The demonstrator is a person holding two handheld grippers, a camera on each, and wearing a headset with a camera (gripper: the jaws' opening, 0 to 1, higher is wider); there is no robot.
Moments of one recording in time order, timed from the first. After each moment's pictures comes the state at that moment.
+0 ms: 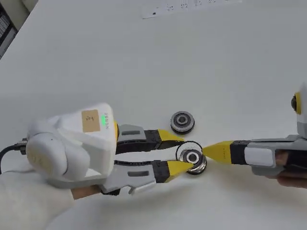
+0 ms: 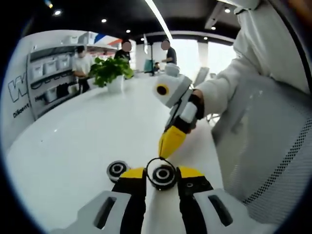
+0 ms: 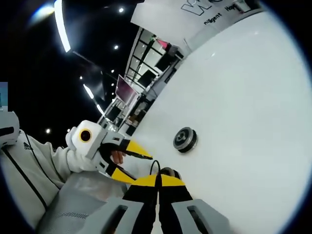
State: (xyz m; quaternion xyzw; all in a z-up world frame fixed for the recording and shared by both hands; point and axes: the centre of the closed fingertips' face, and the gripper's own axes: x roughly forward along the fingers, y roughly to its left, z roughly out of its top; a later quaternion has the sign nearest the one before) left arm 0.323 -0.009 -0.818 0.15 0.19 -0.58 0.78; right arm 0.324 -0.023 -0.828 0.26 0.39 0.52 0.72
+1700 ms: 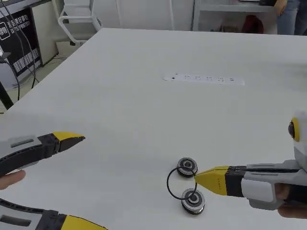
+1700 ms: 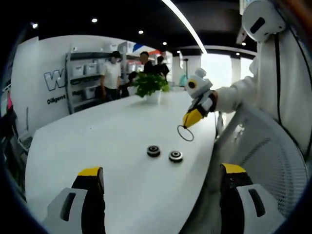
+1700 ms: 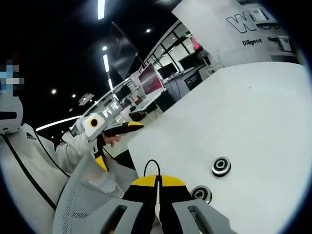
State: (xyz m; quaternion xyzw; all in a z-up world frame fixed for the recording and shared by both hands) left arm 0.270 0.126 -0.747 0.08 0.17 -0.45 0.88; right arm 0.295 0.007 -0.751 0.11 0.33 0.58 0.73
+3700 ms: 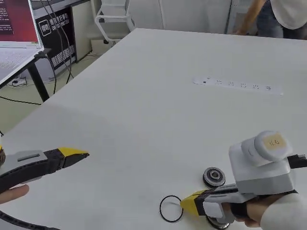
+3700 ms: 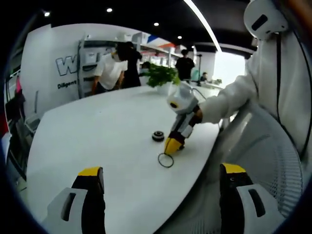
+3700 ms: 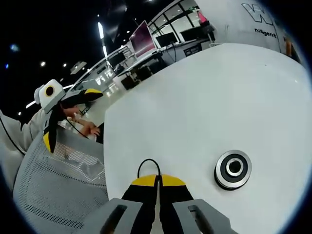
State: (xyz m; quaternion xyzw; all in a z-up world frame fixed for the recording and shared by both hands) left arm 0.252 0.151 -0.760 0.06 0.22 -0.40 0.89; right arm 0.320 0.058 -0.864 -0.03 0.41 0.58 0.70
